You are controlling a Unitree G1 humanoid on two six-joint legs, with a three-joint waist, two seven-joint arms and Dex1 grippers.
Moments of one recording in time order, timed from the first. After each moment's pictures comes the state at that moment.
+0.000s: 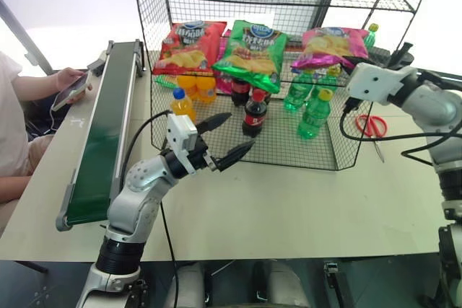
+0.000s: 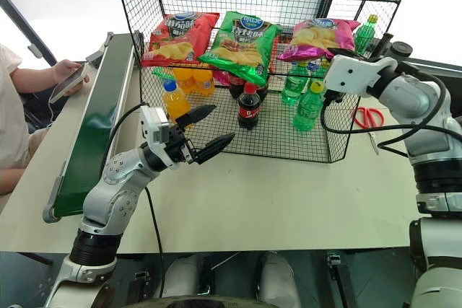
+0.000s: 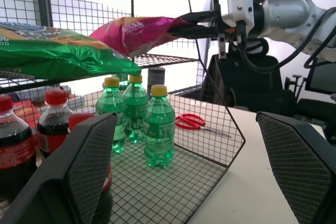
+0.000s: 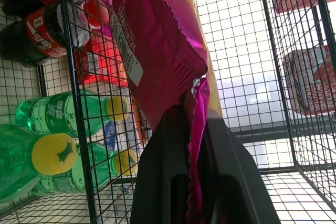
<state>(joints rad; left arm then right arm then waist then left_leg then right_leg) -0.27 0.26 -0.08 -0.28 -0.47 0.23 -0.76 -0.70 -0.91 0.02 0.38 -0.28 -0.39 0.54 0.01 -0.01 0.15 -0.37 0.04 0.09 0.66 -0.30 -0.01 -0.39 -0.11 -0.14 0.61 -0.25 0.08</state>
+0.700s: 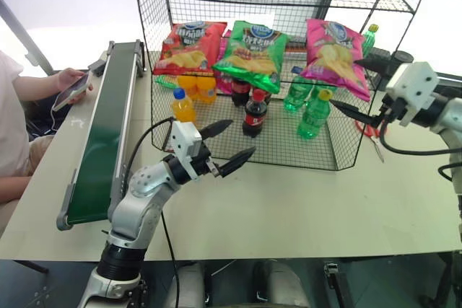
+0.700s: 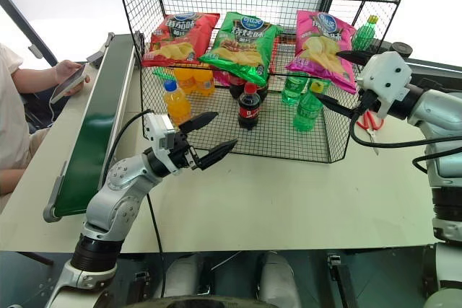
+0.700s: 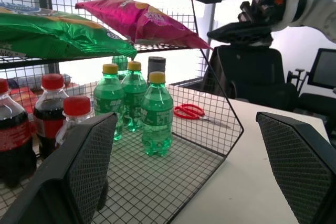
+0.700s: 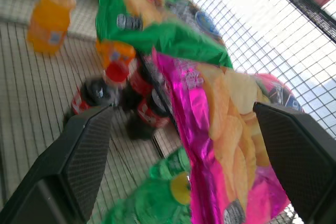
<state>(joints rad) -0.23 0.28 -0.10 -0.28 -0.44 0.21 -0.74 -0.45 -0.91 -0.22 -0.02 0.45 0.07 0.92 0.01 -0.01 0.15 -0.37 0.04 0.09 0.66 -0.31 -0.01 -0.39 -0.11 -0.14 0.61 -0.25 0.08</state>
